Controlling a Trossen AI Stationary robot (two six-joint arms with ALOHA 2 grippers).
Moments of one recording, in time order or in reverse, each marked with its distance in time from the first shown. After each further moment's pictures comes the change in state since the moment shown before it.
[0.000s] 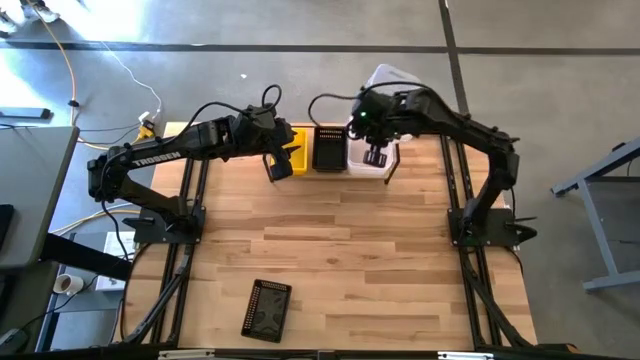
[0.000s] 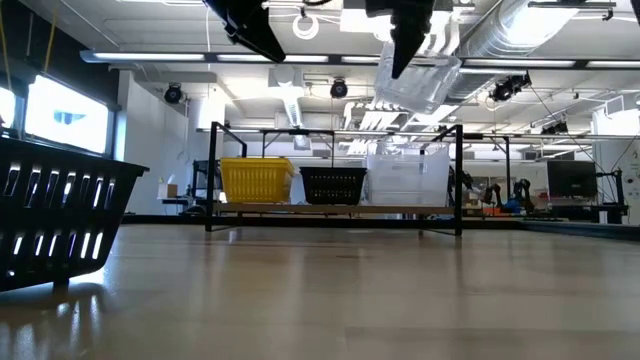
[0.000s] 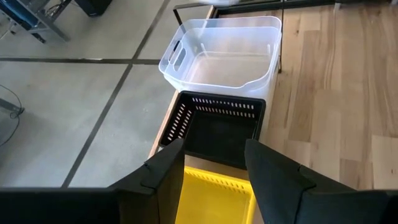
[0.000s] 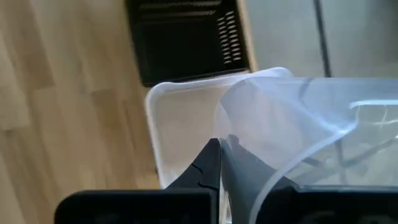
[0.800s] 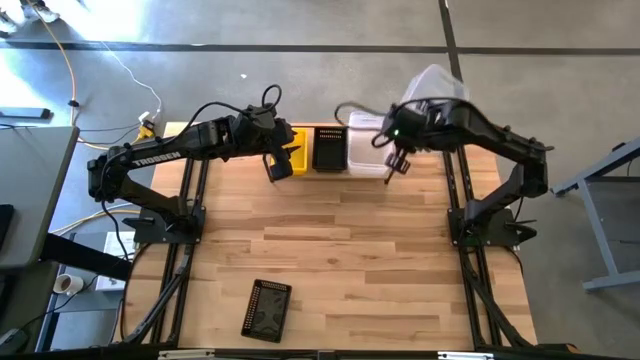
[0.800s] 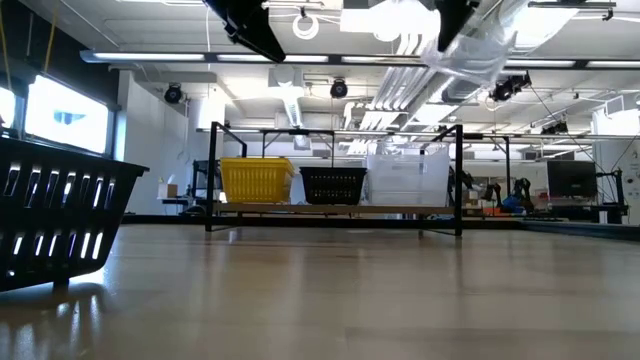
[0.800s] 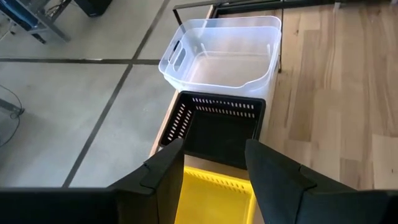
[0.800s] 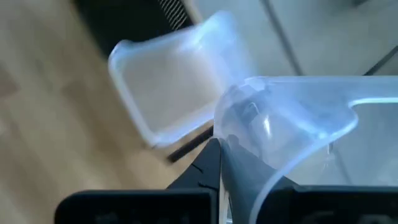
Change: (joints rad) left arm 0.000 0.000 0.000 0.000 0.000 0.002; right arm 0.099 -0.228 -0.139 -0.126 0.216 0.352
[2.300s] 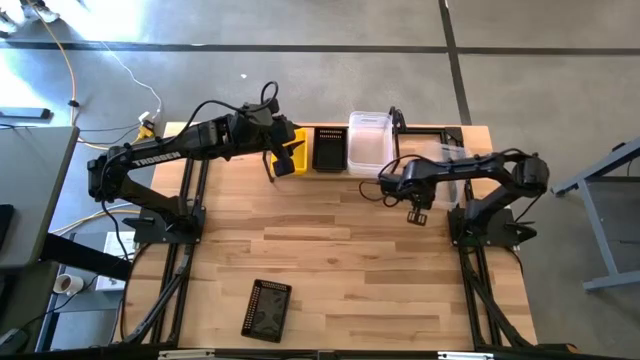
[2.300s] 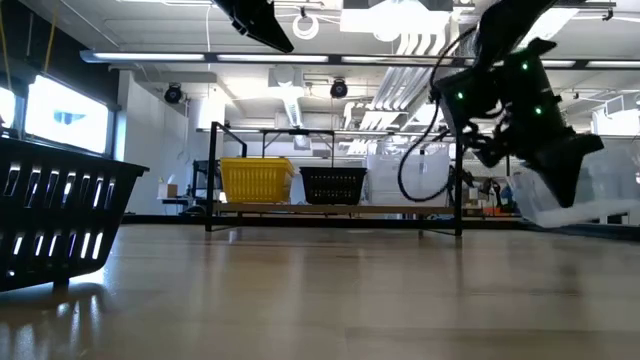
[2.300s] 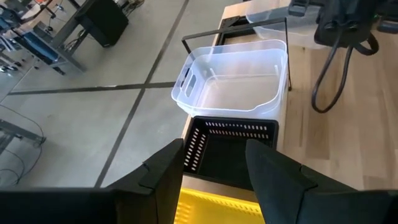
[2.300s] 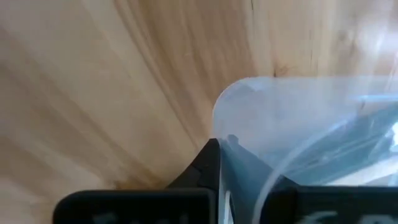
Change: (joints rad) left arm 0.000 0.000 0.000 0.098 -0.009 0.106; right arm -0.016 0.006 -1.005 0.309 -0.296 0.007
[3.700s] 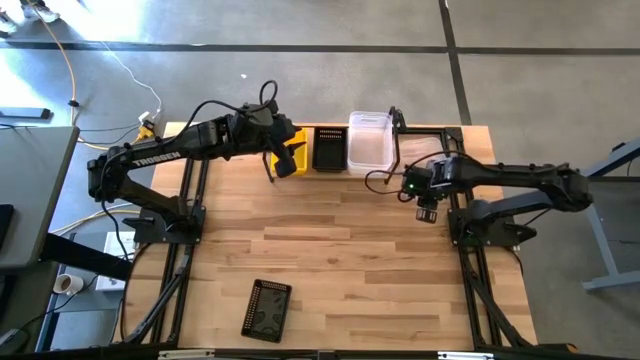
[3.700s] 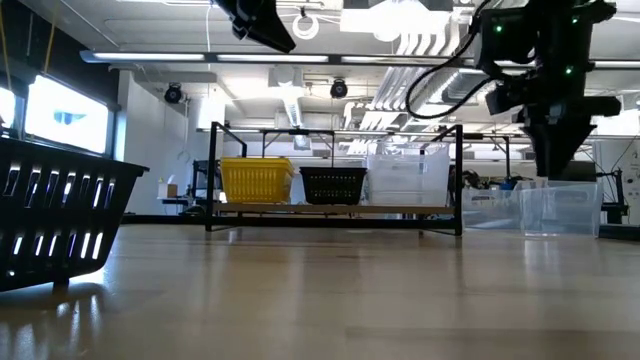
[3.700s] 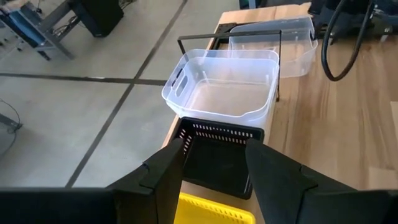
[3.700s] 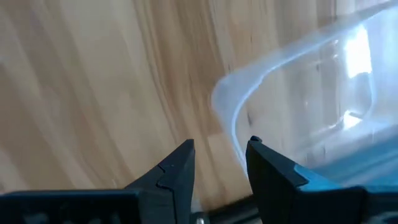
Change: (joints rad) left arm 0.000 0.000 0.000 0.000 0.029 -0.119; right arm 0.017 -0.405 -0.074 0.086 0.013 -0.127
